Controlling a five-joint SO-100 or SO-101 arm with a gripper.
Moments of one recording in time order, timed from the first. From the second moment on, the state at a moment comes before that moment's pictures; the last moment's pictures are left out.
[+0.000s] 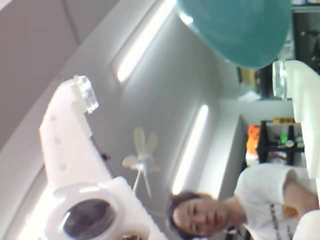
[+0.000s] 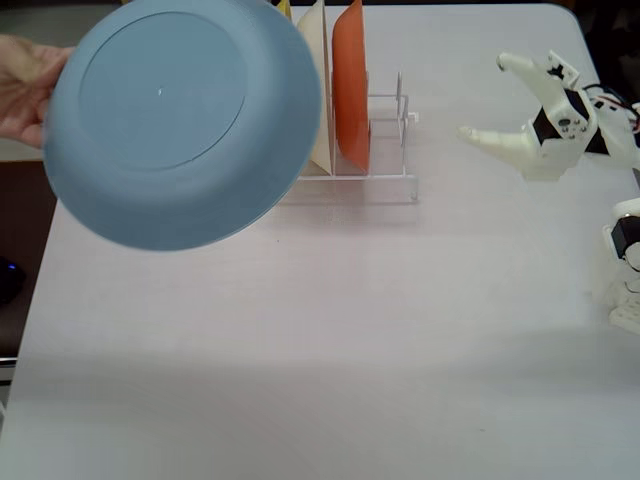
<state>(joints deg) -5.6 167.3 138.9 7.0 1.4</state>
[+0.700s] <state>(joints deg) -1.1 187.0 166.7 13.9 6.8</state>
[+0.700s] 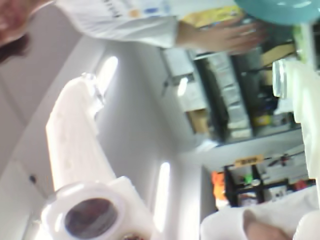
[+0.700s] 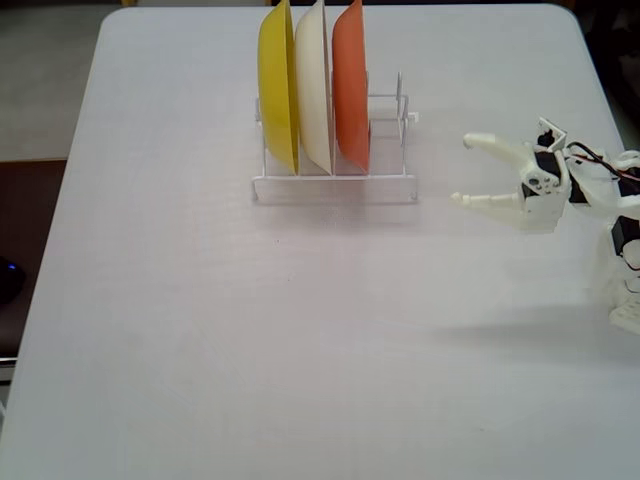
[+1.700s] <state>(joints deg) -1.1 188.5 179.8 22.7 2.5</state>
